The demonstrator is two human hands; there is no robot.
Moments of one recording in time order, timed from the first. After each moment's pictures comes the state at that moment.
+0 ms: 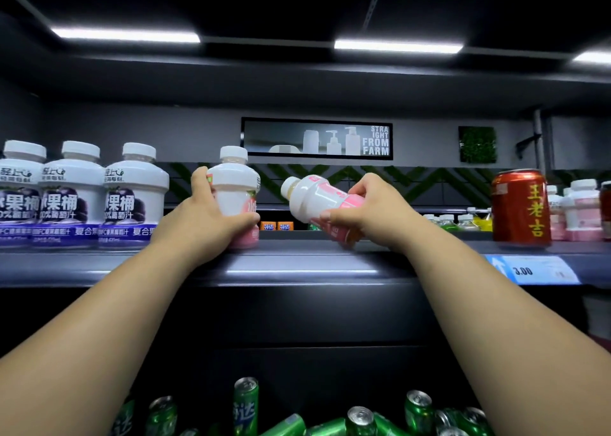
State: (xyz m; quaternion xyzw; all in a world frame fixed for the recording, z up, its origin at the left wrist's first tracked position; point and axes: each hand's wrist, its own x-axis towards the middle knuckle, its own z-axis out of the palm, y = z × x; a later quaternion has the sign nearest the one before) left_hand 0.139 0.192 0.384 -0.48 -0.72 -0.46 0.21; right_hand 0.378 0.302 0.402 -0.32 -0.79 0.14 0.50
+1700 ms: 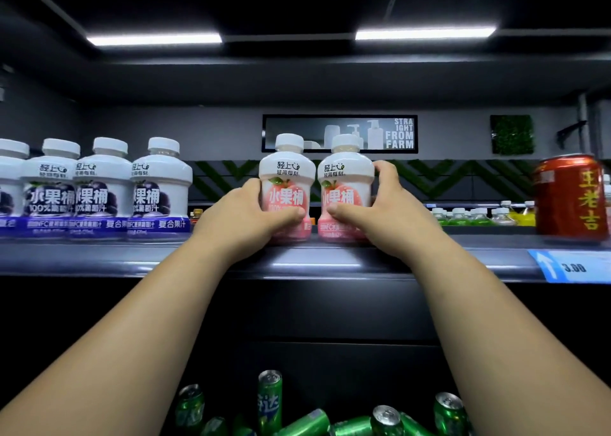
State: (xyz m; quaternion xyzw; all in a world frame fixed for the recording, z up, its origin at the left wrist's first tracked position) left_hand 0.158 0.197 0.381 -0.54 -0.70 -0.43 0.19; right_hand 0.359 0.279 0.382 -0.36 -0.79 0.07 0.49
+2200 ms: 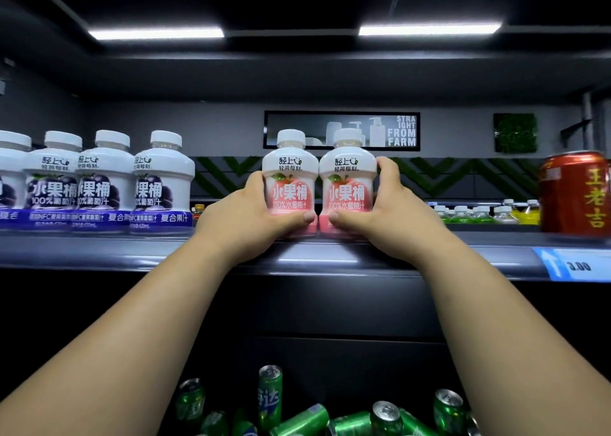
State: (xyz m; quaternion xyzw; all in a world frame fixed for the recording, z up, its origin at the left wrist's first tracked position) left_hand 0.160 0.197 0.376 -0.54 -0.71 -0.39 0.24; right_hand 0.360 0.278 0.378 -0.35 -0.81 0.02 0.47
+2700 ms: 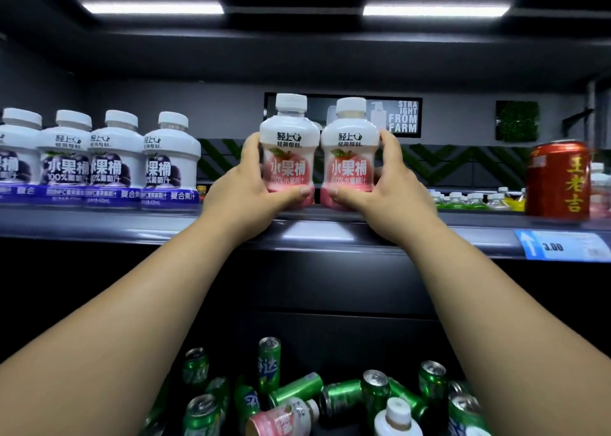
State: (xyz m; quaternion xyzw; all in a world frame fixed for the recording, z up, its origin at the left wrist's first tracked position) left_hand 0.167 0.183 0.370 -0.56 -0.62 -0.50 0.24; right_hand 0.361 0.274 0.374 -0.32 -0.78 0.03 0.53
